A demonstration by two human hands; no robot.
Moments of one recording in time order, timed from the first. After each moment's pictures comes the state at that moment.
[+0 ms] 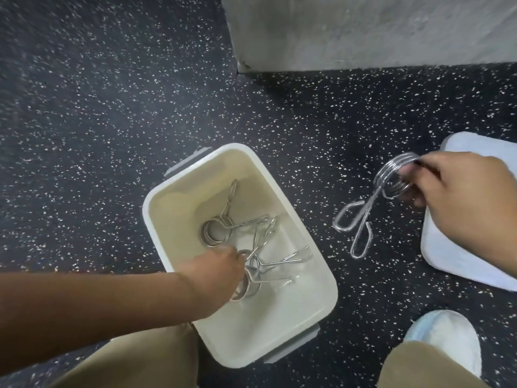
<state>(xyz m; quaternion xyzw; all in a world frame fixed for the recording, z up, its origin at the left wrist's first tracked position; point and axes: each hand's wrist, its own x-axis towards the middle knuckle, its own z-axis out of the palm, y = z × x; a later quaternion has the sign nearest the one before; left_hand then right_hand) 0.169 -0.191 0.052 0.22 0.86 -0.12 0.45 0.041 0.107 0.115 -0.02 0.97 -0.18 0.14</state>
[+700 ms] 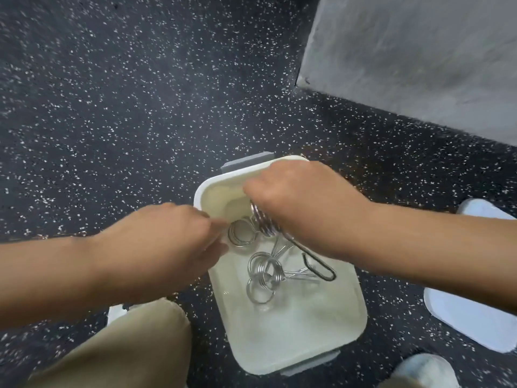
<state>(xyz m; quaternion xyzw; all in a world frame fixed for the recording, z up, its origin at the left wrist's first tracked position) 0.166 -0.305 0.144 0.12 0.95 0.08 0.26 0.045 -0.122 0.142 -0.59 0.79 -0.15 0.07</state>
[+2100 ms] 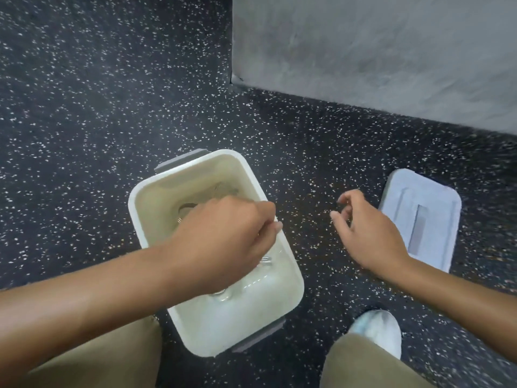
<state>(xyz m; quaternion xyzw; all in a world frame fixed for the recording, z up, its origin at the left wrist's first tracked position) 0.125 -0.178 0.152 0.11 0.95 0.26 0.15 0.064 0.090 0.075 -0.09 0.97 -0.13 0.19</state>
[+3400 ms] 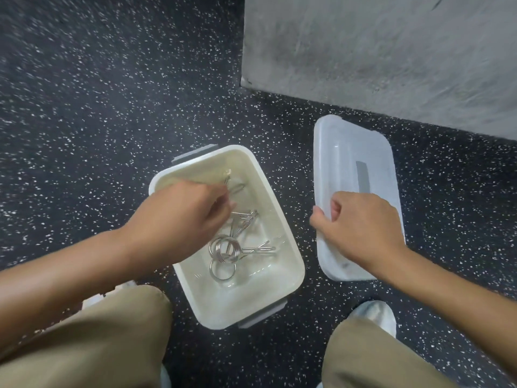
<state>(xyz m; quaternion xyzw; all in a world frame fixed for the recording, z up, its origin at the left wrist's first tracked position) 0.147 -0.228 0.152 0.03 0.96 0.24 0.13 0.082 0.042 0.143 -0.12 0.98 -0.05 0.15</state>
